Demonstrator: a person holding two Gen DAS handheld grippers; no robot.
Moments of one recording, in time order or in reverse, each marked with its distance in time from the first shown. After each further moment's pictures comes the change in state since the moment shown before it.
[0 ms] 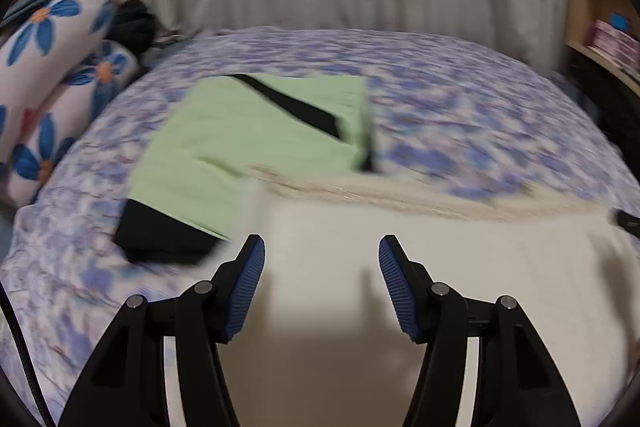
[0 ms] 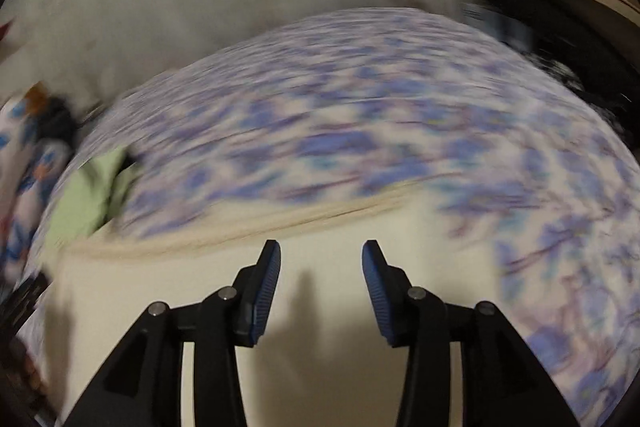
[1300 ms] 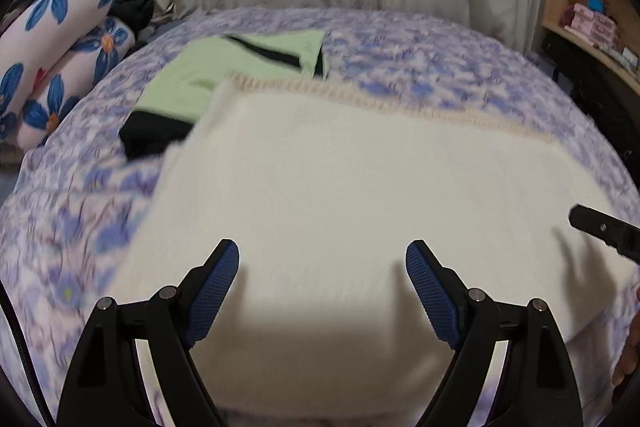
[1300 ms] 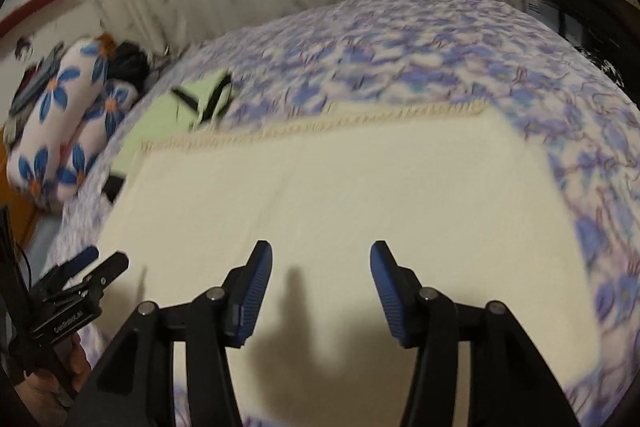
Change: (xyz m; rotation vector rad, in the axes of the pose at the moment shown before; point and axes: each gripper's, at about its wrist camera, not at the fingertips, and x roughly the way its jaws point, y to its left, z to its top) left arm -0.064 -0.022 -0.105 -0.016 0.064 -0.005; right arm -0.055 0.031 -0.101 -0.078 0.087 0.109
